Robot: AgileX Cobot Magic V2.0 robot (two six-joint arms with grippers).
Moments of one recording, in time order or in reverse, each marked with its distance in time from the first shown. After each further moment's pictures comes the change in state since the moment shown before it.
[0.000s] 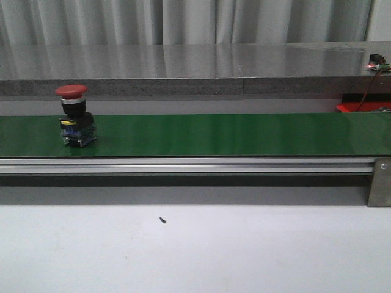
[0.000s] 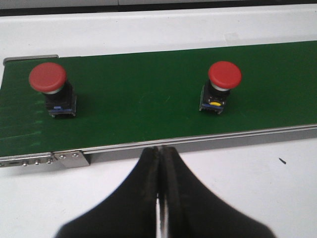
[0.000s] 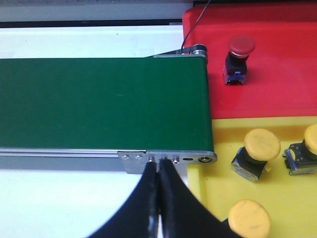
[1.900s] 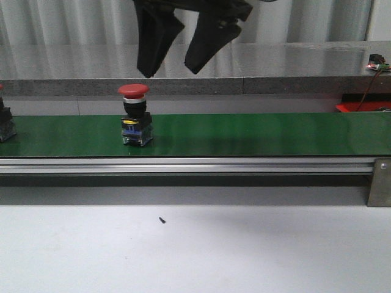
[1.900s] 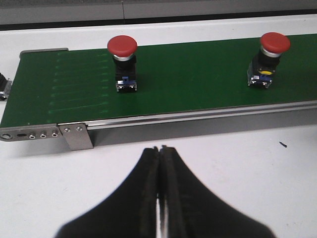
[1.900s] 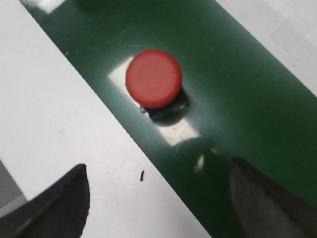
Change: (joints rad) left arm 0.000 -0.396 0.298 0.001 -0.057 0.007; right arm 0.709 1.132 -1.131 -0.016 0.463 -0.033
